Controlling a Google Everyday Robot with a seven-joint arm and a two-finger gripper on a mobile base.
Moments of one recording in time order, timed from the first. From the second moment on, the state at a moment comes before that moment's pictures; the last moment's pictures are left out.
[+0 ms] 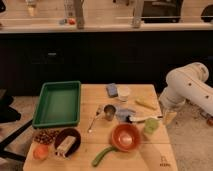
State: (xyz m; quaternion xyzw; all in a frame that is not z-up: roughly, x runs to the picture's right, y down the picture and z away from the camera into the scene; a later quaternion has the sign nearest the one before) arm 0.288 0.109 0.683 -0.28 0.02 0.03 0.96
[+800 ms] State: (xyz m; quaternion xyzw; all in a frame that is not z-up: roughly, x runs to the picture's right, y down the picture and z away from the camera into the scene) arm 0.175 0.125 0.656 -0.26 -0.01 -0.19 0.95
